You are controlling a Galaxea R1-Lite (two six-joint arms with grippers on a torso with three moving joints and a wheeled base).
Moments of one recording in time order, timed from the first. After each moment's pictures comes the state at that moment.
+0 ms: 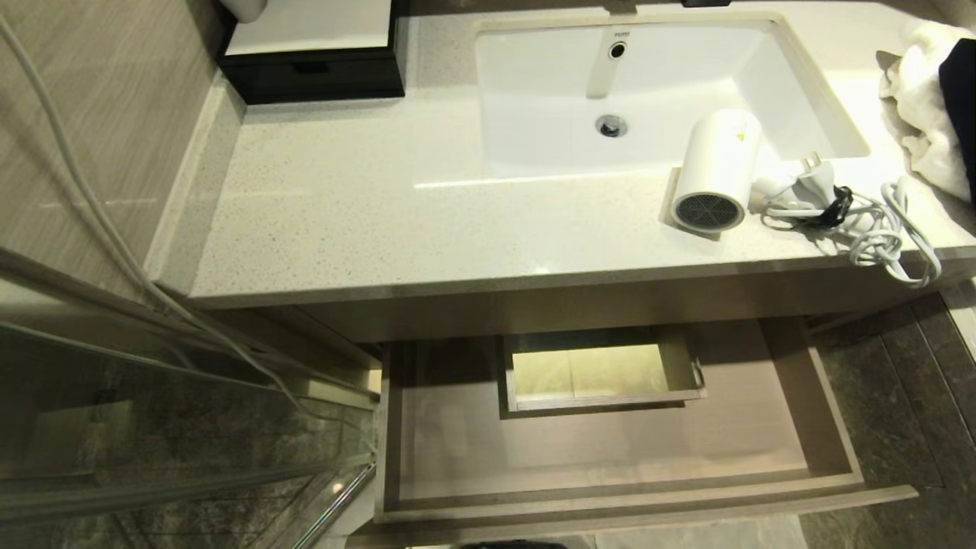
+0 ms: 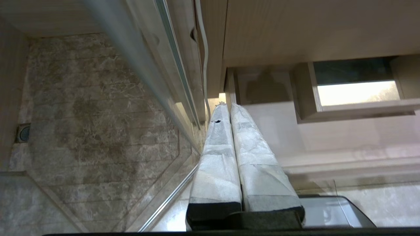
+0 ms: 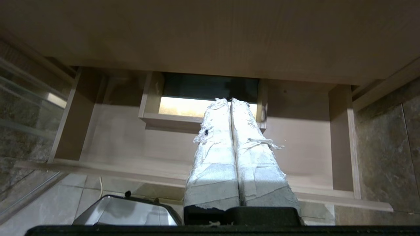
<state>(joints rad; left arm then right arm) 0.00 0.00 0.00 0.00 0.00 0.00 0.14 0.00 0.00 -0.11 0.02 -0.07</state>
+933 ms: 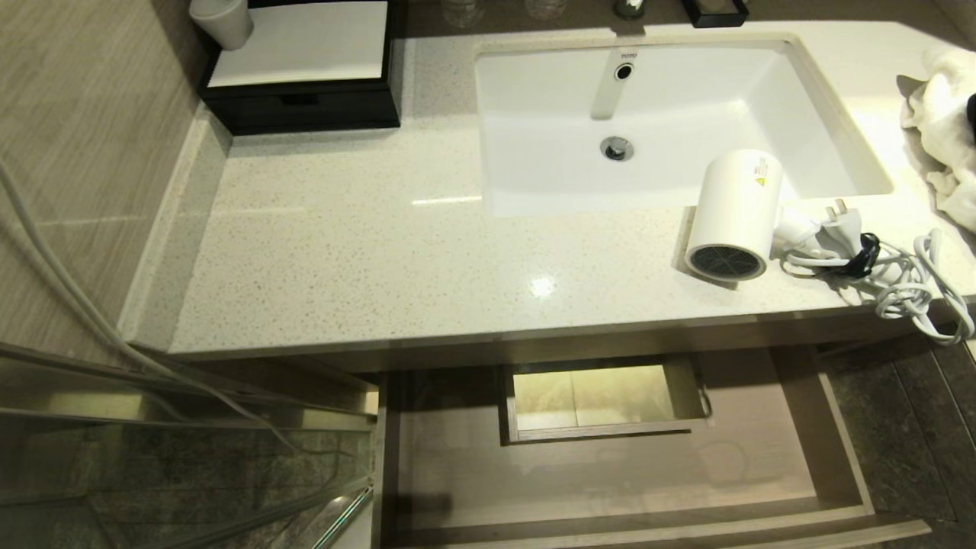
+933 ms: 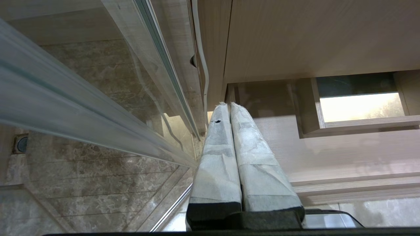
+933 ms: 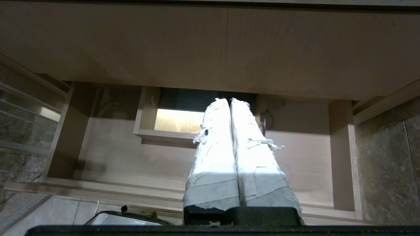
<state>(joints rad) 0.00 0.00 0.00 0.00 0.00 0.00 0.14 0.00 0.00 -0.11 0.02 -0.07</state>
